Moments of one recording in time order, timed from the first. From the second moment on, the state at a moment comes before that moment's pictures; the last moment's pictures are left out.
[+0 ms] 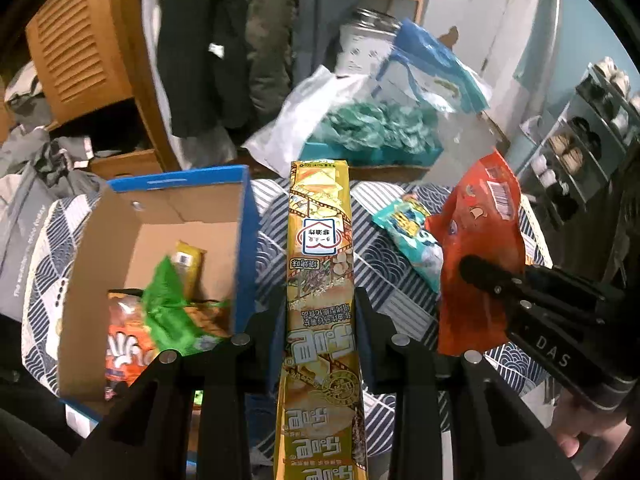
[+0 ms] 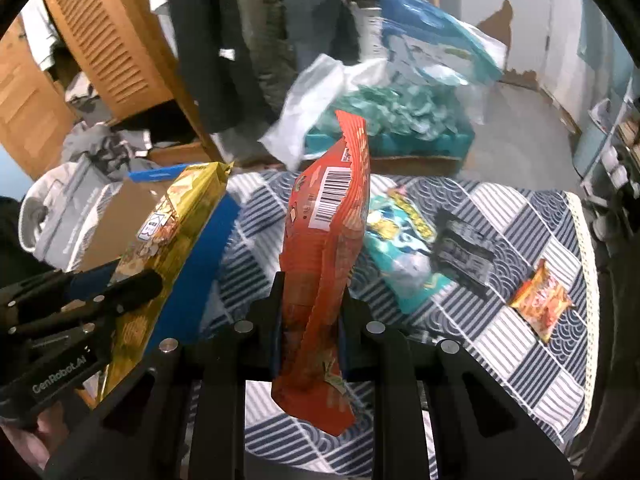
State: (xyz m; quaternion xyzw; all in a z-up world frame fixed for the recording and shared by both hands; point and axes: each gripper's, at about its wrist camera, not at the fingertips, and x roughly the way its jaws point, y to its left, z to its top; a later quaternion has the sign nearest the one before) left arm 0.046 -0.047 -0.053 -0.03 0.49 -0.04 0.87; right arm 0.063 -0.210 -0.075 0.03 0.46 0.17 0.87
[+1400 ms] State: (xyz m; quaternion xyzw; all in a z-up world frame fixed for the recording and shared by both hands) left arm 0.046 0.143 -0.107 -0.16 0.52 0.10 0.83; right arm 0.090 0.006 -0.079 -0.06 0.48 0.28 0.83
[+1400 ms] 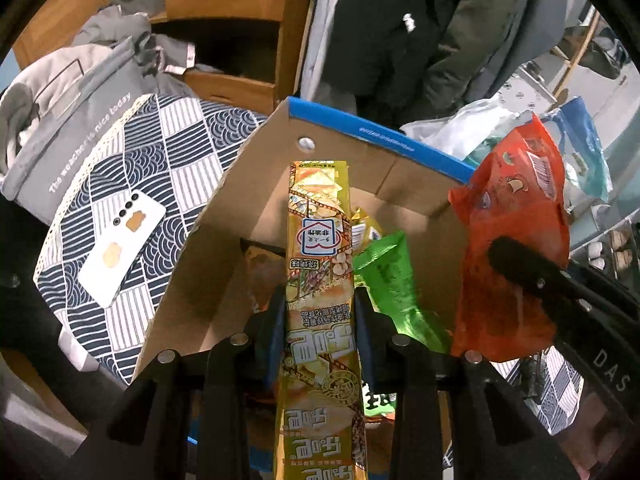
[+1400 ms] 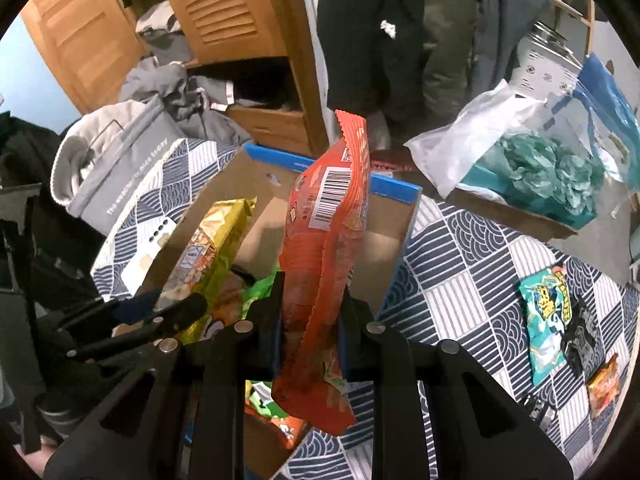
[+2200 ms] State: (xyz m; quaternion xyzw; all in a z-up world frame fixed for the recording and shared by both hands) left arm 0.033 0.134 -0.078 -0.16 0.49 0.10 0.85; right arm 0.088 -0.019 -0.067 -0.04 0.46 0.27 0.85
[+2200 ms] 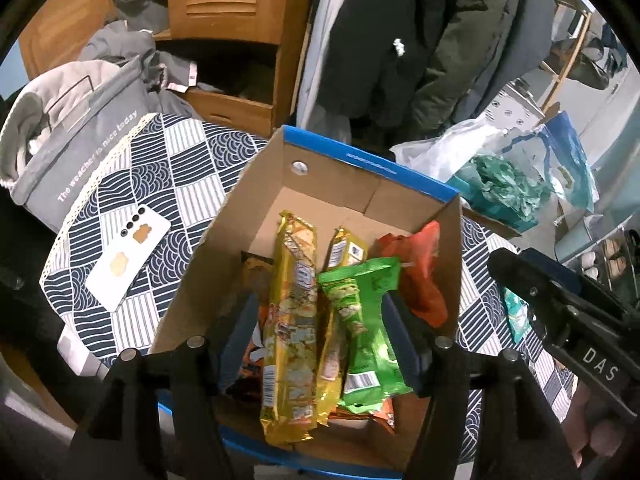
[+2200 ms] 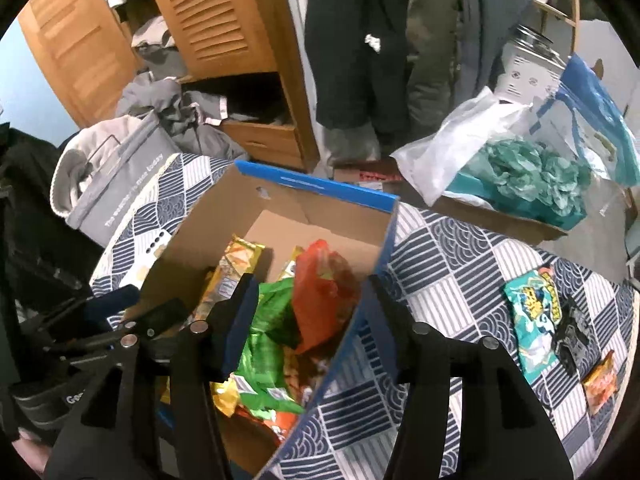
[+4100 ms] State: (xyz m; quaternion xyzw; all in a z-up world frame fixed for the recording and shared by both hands) left arm 0.093 -0.144 -0.090 -0.02 0.53 -0.06 0.85; right arm 0.073 -0.349 -0.105 0.11 0.49 -0.01 0.87
